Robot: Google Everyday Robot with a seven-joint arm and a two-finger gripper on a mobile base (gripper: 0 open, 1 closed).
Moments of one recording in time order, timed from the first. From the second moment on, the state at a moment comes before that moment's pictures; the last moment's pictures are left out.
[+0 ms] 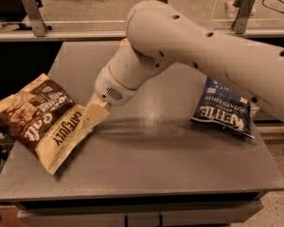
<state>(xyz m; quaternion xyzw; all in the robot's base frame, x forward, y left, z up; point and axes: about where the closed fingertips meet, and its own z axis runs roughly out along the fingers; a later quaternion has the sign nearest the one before) 0.480 0.121 0.857 -0.62 0.71 0.23 0.23</state>
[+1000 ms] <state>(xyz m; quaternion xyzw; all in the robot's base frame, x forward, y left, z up) 0.589 0.076 0.929 -0.57 0.71 0.21 0.37</state>
